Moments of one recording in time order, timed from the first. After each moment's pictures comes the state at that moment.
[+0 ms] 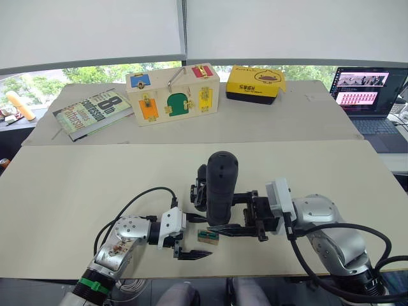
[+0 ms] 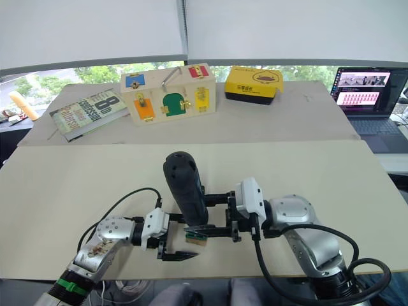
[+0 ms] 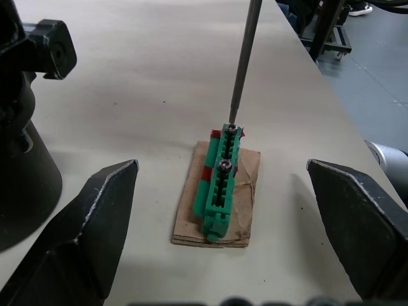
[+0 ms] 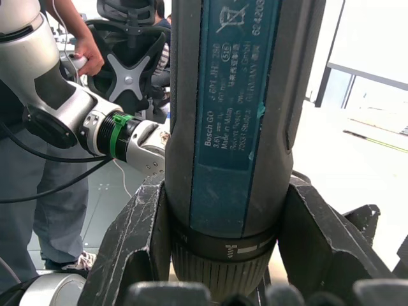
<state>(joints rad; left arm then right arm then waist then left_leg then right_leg) -0.14 0.50 -0.29 -0.01 -0.23 -0.02 -1.21 -0.22 -0.53 0.15 -0.50 0.55 0.30 1.14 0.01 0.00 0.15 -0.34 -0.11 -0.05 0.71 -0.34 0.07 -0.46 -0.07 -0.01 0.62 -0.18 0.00</state>
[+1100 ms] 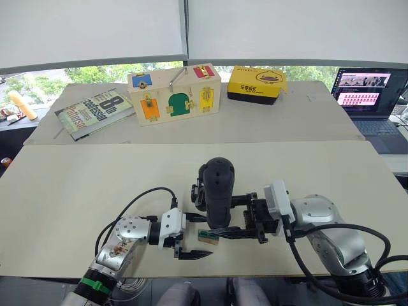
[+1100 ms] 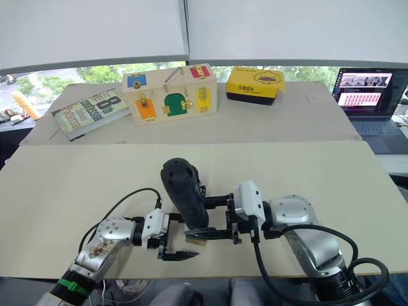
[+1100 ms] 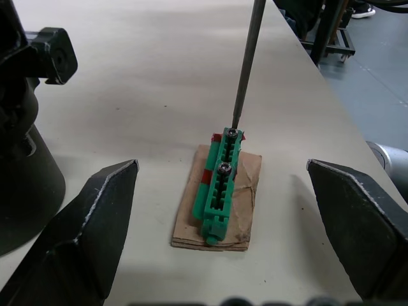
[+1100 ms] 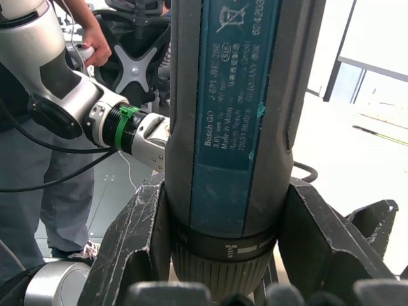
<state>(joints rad) -0.15 0.49 -0.29 0.04 -0.23 -0.08 -1.21 -0.22 -0.53 0.16 -0.50 0.53 0.29 1.15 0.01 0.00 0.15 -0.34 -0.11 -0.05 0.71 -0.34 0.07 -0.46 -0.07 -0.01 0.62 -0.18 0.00</state>
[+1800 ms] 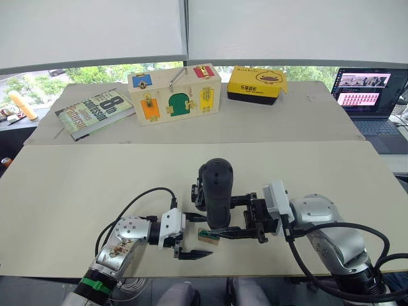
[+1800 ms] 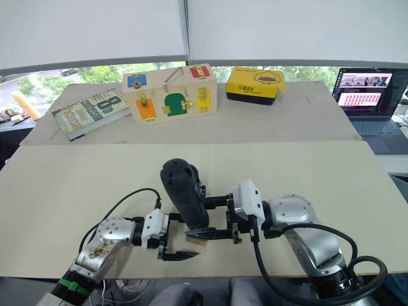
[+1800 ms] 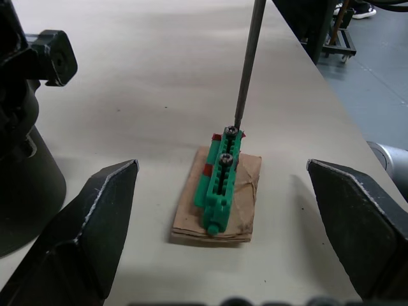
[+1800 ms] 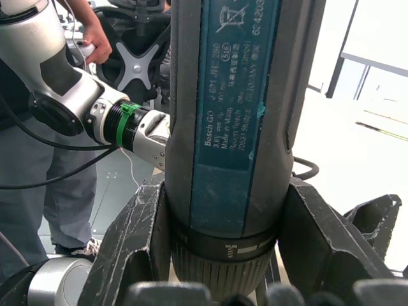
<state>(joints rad) -0.15 0.48 -0.30 0.04 -0.23 -0.09 -1.21 -0.23 -0.55 0.17 -0.49 0.53 0.29 1.16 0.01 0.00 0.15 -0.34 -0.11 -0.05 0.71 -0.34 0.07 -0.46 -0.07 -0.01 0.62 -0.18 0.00</state>
